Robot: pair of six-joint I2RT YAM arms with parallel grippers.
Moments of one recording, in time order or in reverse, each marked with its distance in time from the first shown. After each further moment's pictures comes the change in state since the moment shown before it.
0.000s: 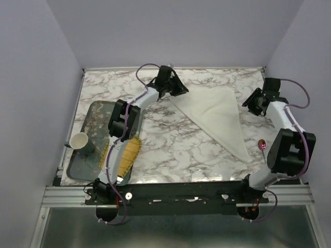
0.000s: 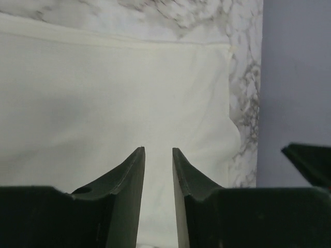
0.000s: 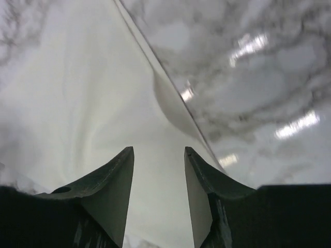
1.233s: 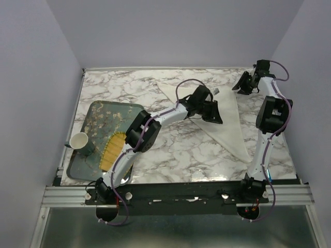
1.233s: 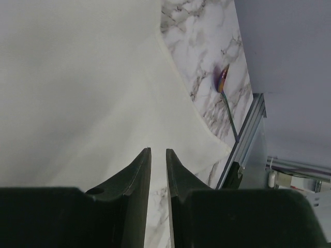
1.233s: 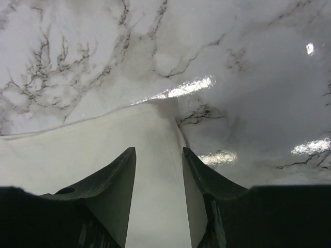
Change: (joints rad) left arm -0.352 0.013 0.016 -0.056 0.222 0.149; right arm 0.000 0.843 0.921 -0.122 -0.283 -0.186
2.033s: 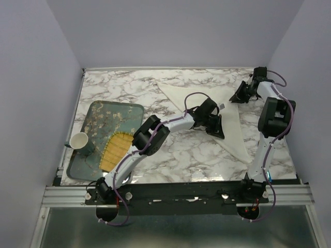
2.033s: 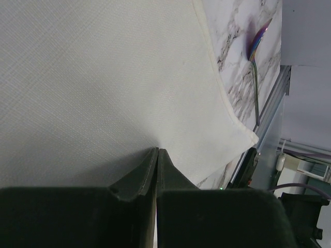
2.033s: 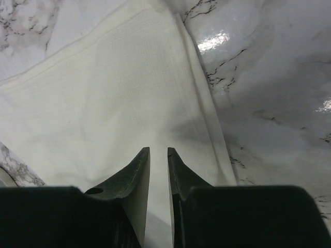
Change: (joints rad) left arm -0.101 0.103 0.001 -0.015 0.014 -0.020; right arm 0.016 -0.158 -0.270 -0.043 -0.068 0.035
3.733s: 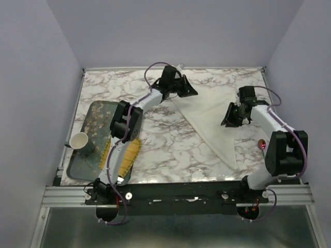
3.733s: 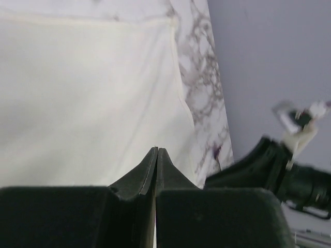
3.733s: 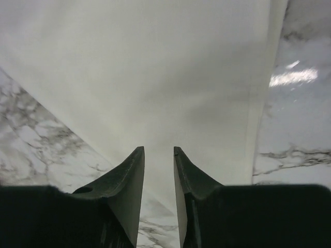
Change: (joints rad) left arm 0.358 -0.153 -0.047 0.174 0.021 -0.093; right arm 0.204 -0.629 -0.637 -0.017 0.193 0.018
